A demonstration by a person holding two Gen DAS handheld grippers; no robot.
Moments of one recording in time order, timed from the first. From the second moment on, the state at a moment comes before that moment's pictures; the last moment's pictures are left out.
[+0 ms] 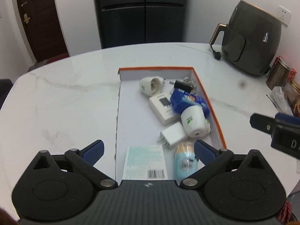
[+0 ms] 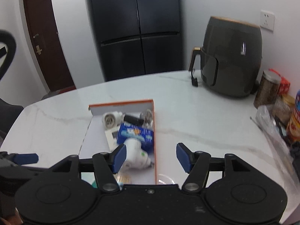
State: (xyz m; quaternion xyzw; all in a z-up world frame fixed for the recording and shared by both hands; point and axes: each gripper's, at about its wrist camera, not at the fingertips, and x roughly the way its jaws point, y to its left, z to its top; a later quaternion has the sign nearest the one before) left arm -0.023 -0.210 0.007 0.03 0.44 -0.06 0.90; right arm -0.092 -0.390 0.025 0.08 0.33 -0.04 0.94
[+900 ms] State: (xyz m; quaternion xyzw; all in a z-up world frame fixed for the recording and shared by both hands) left arm -0.053 -0.212 -0.007 0.04 0.47 -0.05 0.88; right arm -0.133 -0.382 -0.006 0.08 0.39 -0.03 0.92
